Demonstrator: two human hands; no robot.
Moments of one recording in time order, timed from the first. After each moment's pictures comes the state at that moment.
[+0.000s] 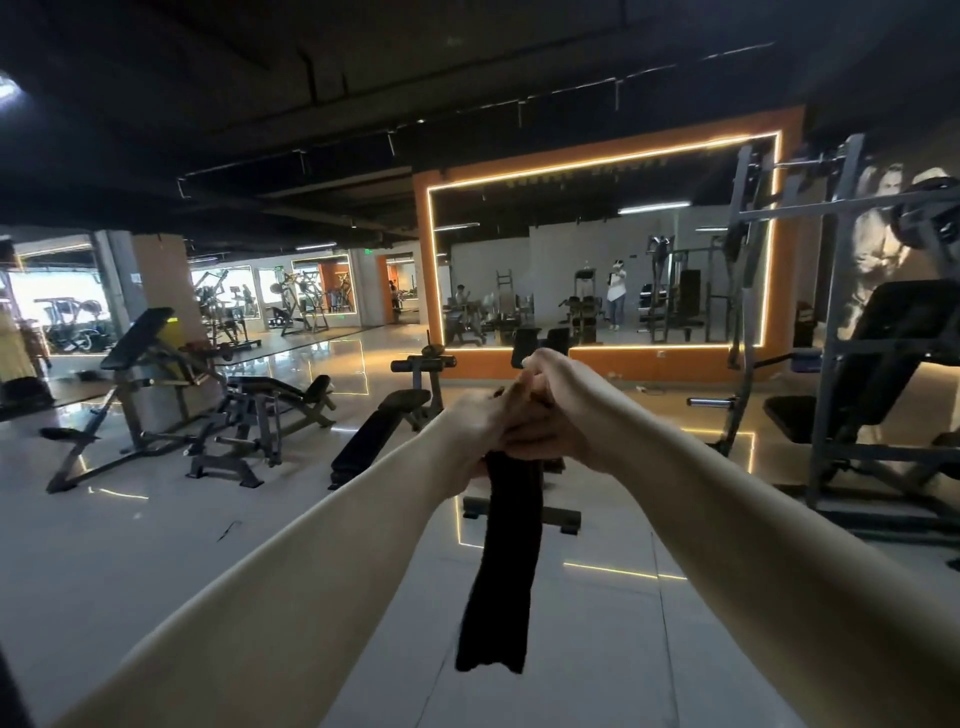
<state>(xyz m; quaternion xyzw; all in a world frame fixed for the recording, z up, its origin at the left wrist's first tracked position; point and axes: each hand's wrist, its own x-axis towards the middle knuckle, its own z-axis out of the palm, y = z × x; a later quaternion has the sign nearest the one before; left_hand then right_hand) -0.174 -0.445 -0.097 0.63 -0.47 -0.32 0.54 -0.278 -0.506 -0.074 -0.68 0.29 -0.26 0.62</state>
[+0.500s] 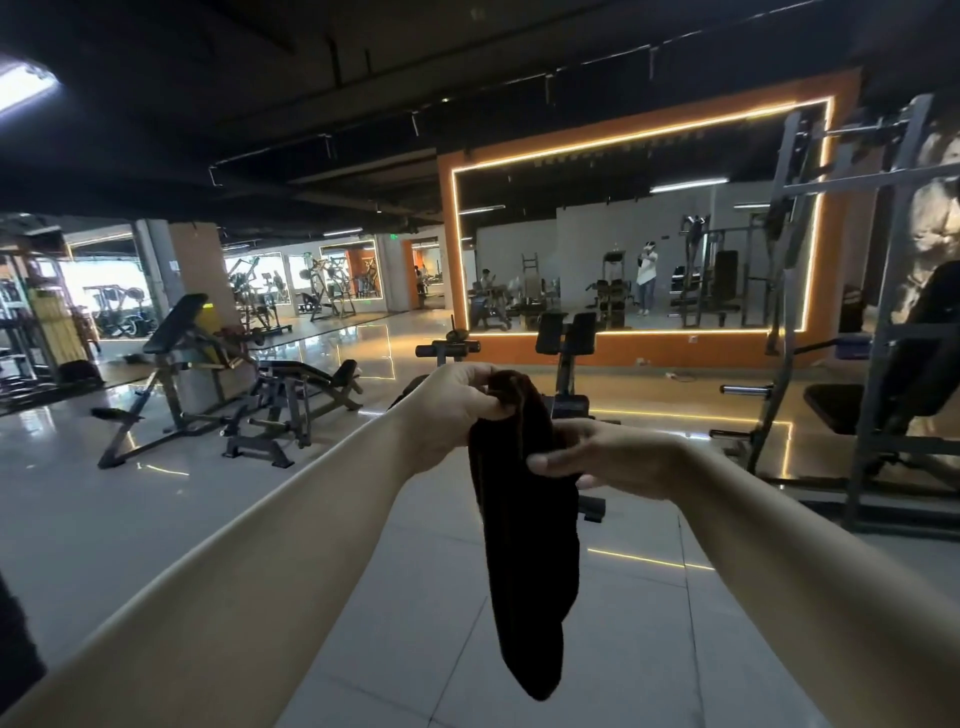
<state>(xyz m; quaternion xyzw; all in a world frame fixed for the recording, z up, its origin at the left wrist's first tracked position) -0.129 -0.439 -0.096 0.60 -0.54 -0.29 0.51 -0.282 -0.569 -0.132 -0.84 0.06 -0.03 0.55</state>
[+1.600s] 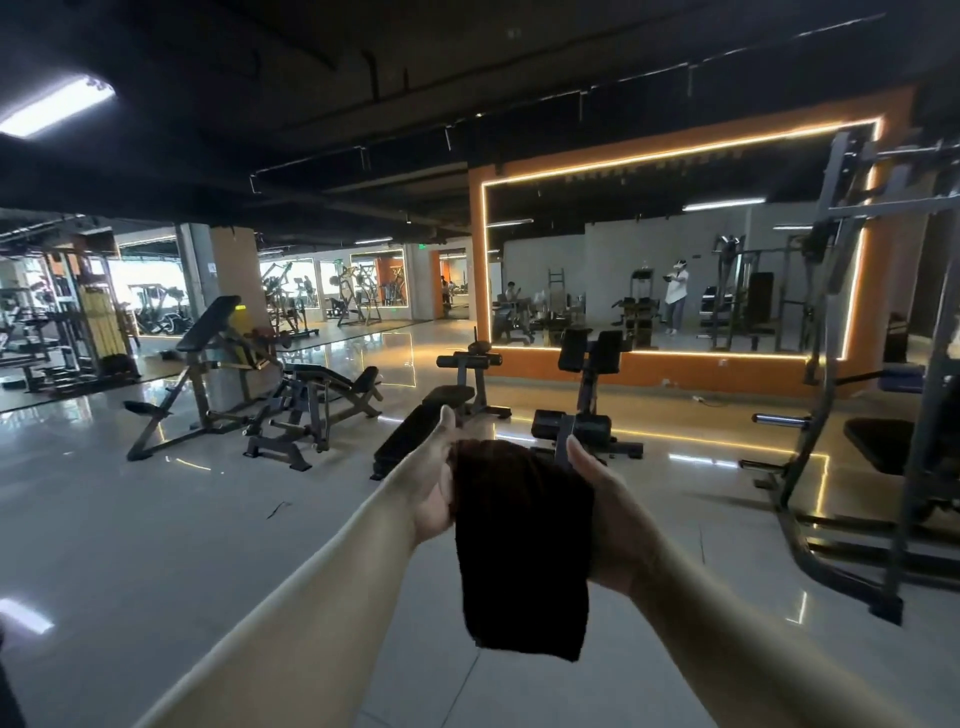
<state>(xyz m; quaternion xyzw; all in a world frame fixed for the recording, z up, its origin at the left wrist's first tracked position) -0.076 -0.465 -0.156 0.56 -0.23 -0.44 0.67 -0.236 -0.589 -0.202 -0.56 0.06 -0.11 0.82</state>
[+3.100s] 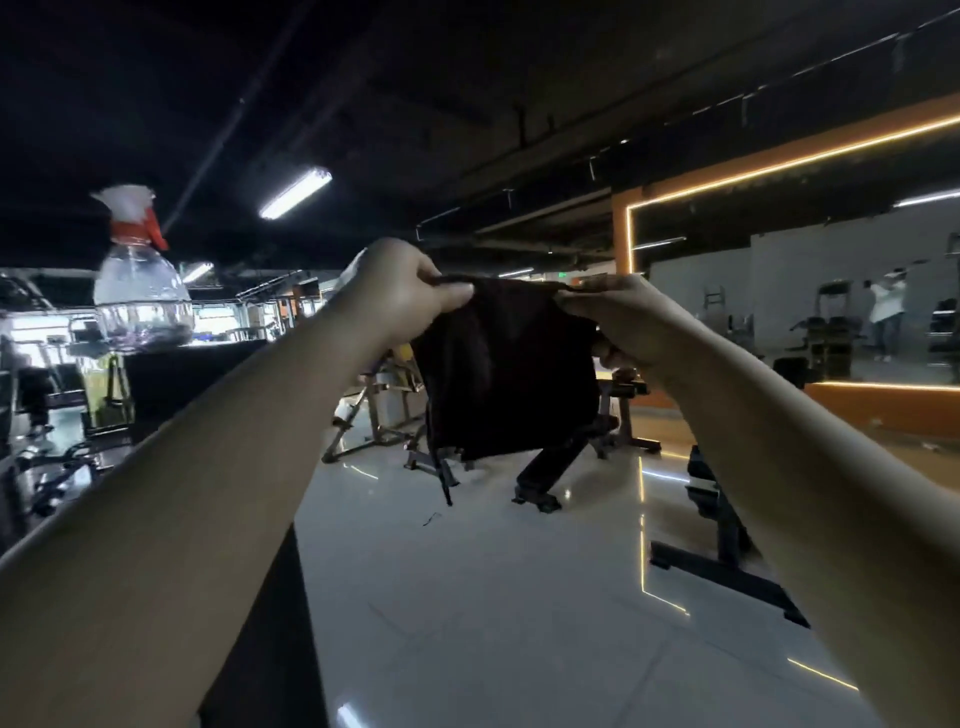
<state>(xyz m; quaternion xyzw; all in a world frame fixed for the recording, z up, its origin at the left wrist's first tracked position) -0.116 -0.275 0.041 0.83 -0.34 0.27 0.36 -0.183 -0.468 0.008 -0.80 0.02 -0.33 0.51</state>
